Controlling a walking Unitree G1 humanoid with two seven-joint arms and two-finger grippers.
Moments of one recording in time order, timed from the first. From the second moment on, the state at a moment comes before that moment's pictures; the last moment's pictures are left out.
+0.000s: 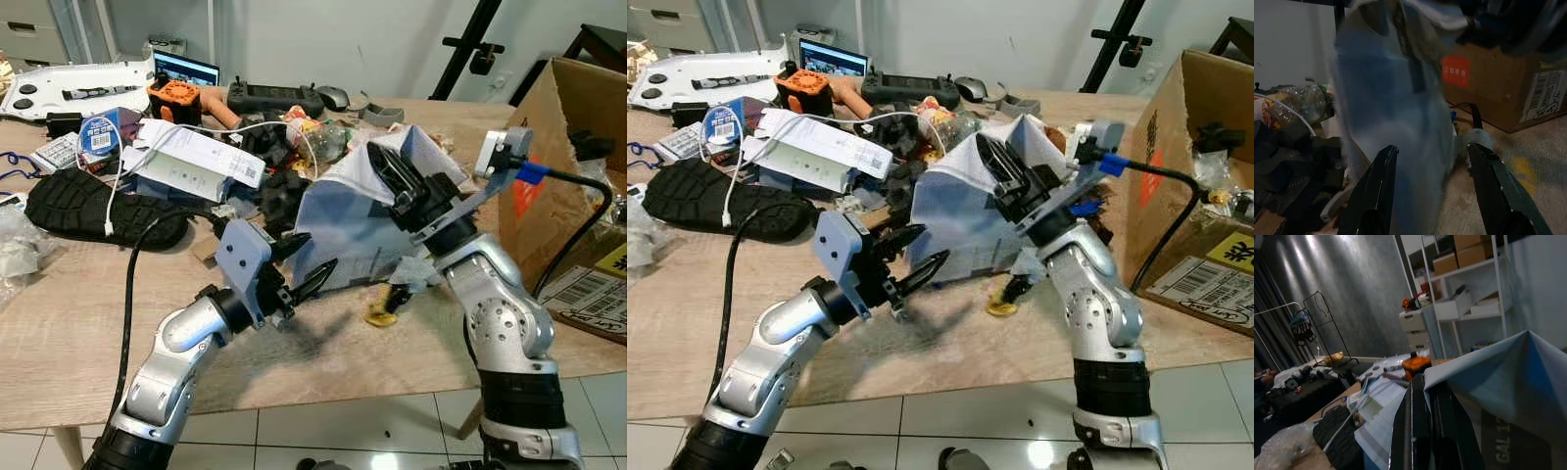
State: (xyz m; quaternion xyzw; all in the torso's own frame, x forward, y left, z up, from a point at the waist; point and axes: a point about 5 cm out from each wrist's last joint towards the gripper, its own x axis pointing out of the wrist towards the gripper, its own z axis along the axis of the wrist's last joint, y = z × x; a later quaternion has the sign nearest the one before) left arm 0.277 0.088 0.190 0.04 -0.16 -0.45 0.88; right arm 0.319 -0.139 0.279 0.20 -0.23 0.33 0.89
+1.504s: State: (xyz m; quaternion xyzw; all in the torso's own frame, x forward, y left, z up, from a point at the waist) left arm 0.283 0.086 0.191 0.03 -0.16 -0.45 0.88; right arm 0.274 -0.416 0.415 -0.02 -0.42 -0.18 0.89
